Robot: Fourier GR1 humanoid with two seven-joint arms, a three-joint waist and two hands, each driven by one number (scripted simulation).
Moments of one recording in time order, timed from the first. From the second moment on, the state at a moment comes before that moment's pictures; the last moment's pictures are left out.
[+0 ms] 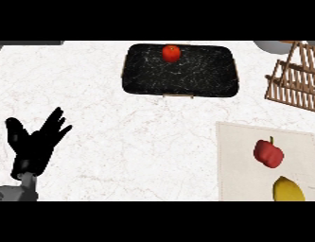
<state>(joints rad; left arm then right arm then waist) -0.06 0.33 -0.08 -1.38 0.30 0.13 0.24 0.38 -0.69 0.37 -2.13 0.71 -0.27 1.07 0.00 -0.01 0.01</state>
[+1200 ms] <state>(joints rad) -0.04 0.29 -0.03 -1.39 0.26 0.08 0.24 0.28 -0.54 0.35 -1.87 0.75 -0.14 0.85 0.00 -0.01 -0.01</state>
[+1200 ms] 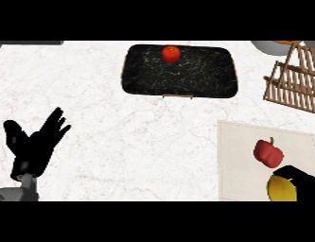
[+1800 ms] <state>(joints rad) -0.05 0.27 -0.02 -1.40 0.23 0.07 0.23 0.18 -0.53 0.30 -1.80 0.56 -0.04 0.58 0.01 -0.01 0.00</state>
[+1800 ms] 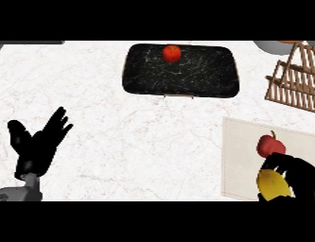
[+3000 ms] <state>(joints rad) -0.03 0.27 0.01 -1.39 0.22 0.06 0.23 -0.20 -0.88 -0.45 -2.14 -0.02 0.25 0.83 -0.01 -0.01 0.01</state>
